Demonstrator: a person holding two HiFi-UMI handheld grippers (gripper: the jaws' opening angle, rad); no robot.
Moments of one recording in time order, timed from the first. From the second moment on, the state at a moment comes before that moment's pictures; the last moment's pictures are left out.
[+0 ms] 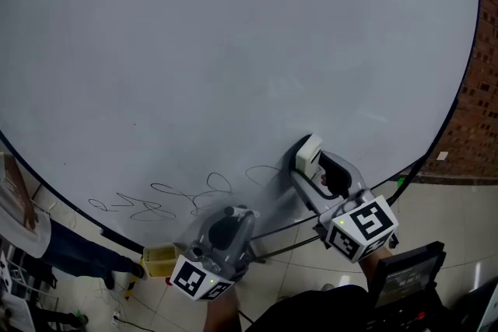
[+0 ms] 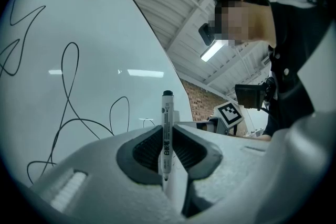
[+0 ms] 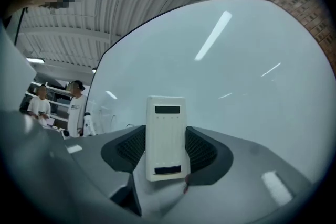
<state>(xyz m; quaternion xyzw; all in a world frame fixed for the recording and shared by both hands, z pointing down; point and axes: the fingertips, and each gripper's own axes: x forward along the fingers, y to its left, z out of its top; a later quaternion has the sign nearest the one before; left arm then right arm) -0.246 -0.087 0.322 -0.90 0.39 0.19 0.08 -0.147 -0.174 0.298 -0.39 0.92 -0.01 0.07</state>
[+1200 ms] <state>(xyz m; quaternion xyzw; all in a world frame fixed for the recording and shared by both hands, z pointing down) -0.185 -0.103 0.320 -0.92 0.36 0.16 0.07 0.052 -0.251 0.365 -0.52 0.84 -0.08 0.10</state>
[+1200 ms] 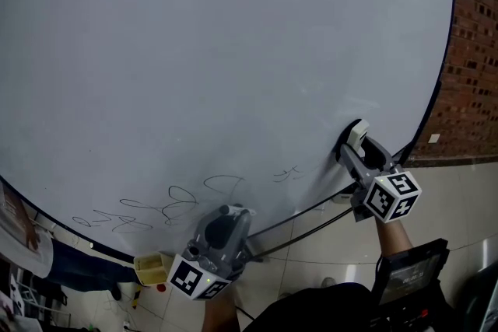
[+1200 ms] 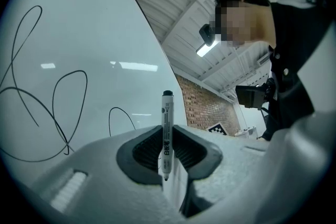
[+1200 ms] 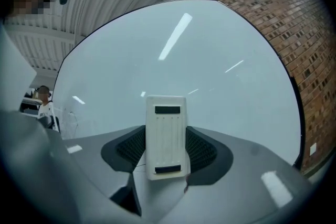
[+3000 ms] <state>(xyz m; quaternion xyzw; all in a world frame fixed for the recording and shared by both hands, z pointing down) -0.189 -0.089 0.314 -0.91 0.37 0.16 0.07 -0.018 -0.222 0.382 -0.47 0.88 -0.05 0.08</state>
